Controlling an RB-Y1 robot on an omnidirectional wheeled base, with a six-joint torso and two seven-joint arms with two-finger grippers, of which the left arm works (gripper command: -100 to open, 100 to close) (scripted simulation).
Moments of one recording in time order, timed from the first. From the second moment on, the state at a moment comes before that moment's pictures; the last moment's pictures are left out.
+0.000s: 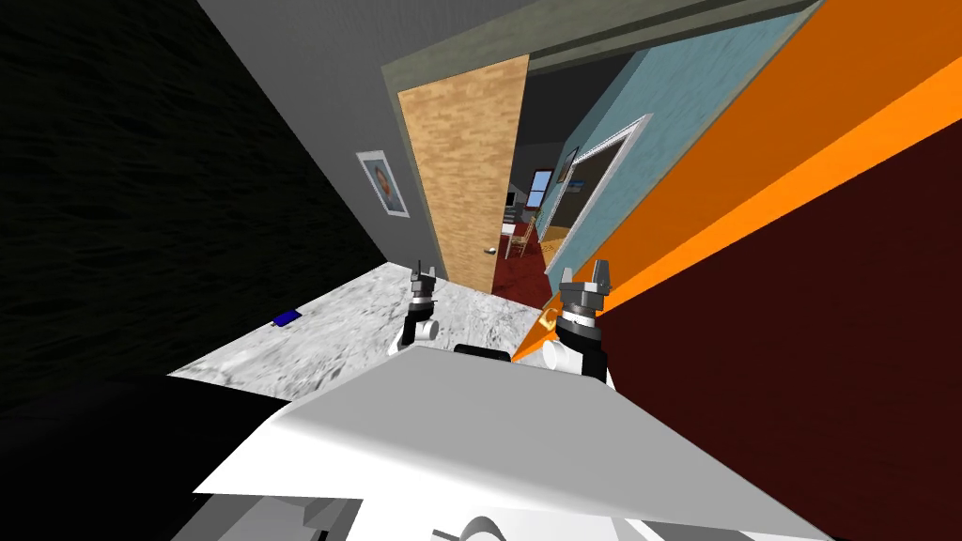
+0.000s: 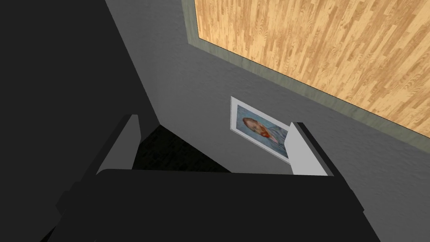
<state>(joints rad) 0.34 0.05 0.01 -1.86 0.17 -0.67 -0.01</state>
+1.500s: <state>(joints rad) 0.19 0.06 0.02 -1.50 0.23 -0.71 -0.10</state>
